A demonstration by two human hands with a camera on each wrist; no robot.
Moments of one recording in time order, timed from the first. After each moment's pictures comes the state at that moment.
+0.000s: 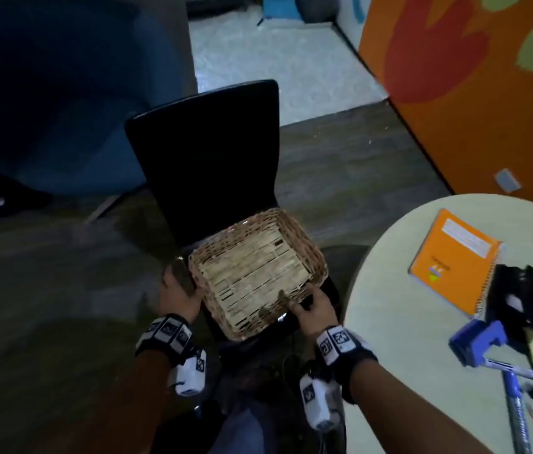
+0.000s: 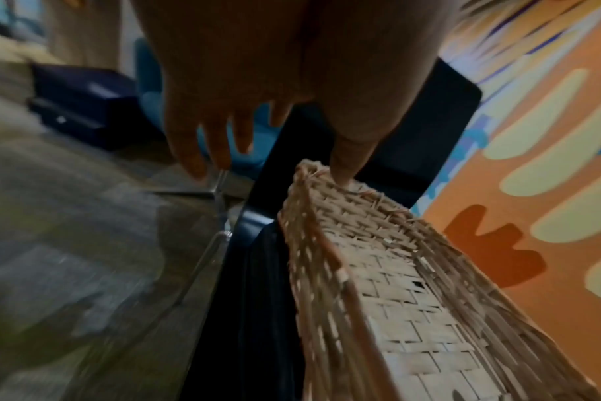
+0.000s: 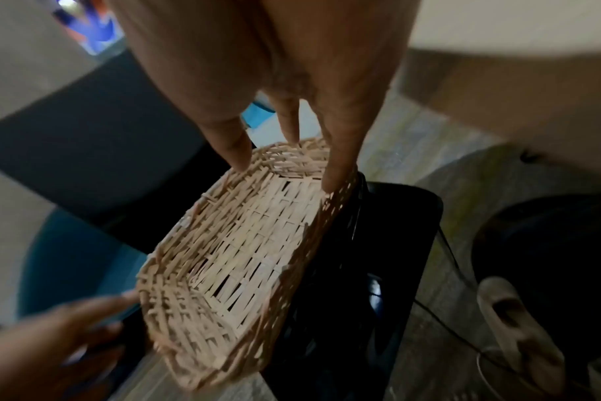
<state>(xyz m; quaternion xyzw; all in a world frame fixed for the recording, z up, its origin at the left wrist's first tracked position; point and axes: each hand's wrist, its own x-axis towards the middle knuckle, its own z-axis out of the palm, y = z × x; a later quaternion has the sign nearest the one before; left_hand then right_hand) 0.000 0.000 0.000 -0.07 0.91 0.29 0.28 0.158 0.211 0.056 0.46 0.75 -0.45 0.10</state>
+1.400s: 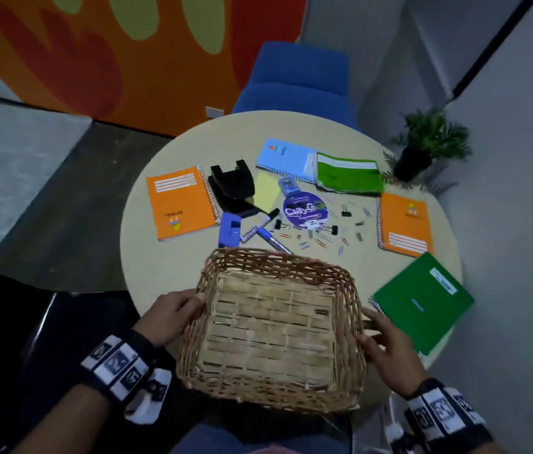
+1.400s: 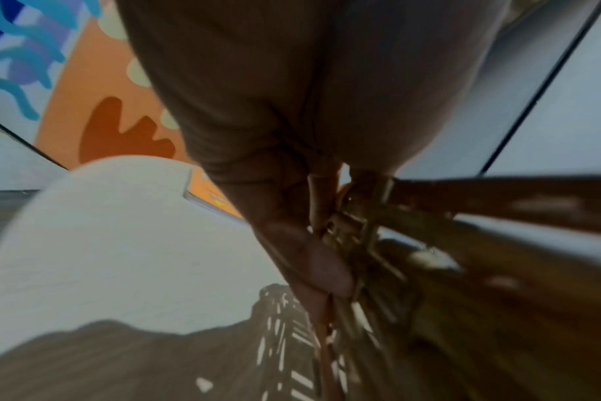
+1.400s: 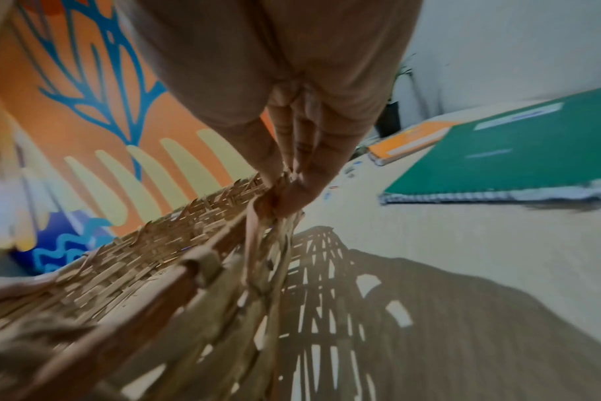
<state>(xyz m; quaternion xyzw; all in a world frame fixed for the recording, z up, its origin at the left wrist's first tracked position) 0.203 0.212 0.152 0.61 0.62 0.14 0.46 0.599 0.137 0.152 0.70 0.55 -0.38 -0.25</state>
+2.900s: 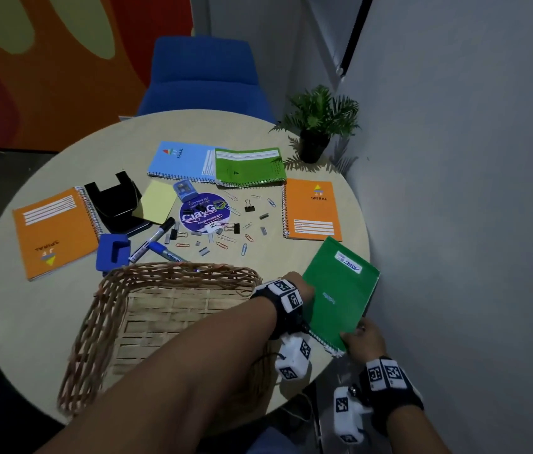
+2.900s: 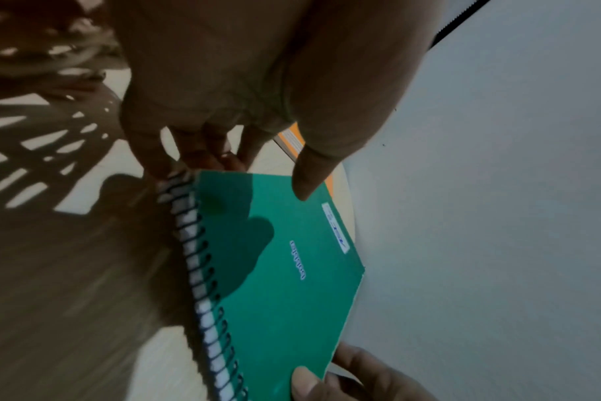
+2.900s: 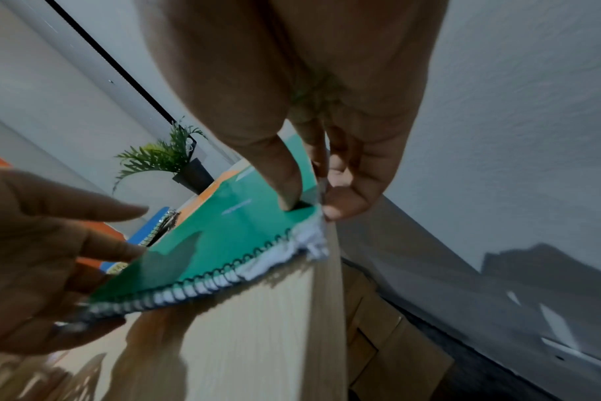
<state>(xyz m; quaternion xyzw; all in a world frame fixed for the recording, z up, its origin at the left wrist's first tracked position) 0.627 0.266 0.137 0.71 0.50 -0.14 0.47 0.748 0.126 0.110 0.86 0.22 -0.38 -0.24</state>
